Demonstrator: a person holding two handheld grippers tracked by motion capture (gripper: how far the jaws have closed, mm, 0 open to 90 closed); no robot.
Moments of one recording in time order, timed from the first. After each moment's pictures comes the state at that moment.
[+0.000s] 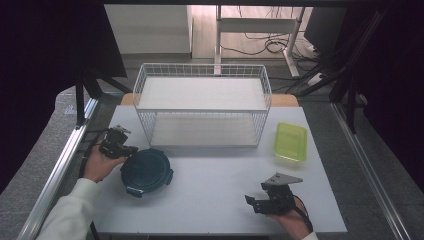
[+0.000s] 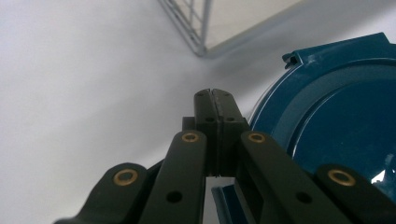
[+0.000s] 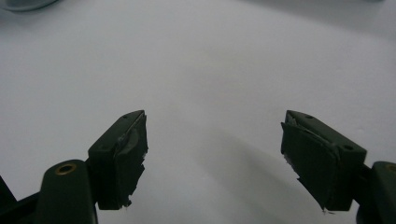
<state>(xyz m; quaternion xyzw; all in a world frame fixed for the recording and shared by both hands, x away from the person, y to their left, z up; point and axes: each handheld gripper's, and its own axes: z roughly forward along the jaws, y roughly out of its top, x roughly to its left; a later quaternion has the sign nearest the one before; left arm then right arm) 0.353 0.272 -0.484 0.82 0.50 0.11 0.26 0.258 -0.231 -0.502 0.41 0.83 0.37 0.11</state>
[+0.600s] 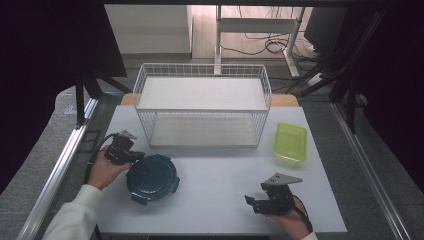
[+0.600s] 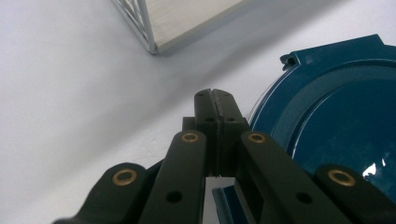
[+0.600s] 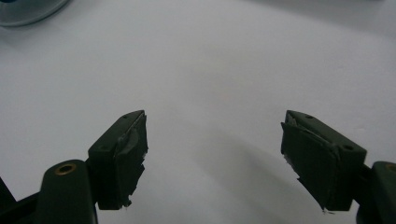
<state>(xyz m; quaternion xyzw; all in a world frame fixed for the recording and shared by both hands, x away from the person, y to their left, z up) 0.340 0.256 -0.485 0.82 0.48 0.10 0.28 0.258 -0.230 -0.503 0.41 0.83 0.37 0.11</state>
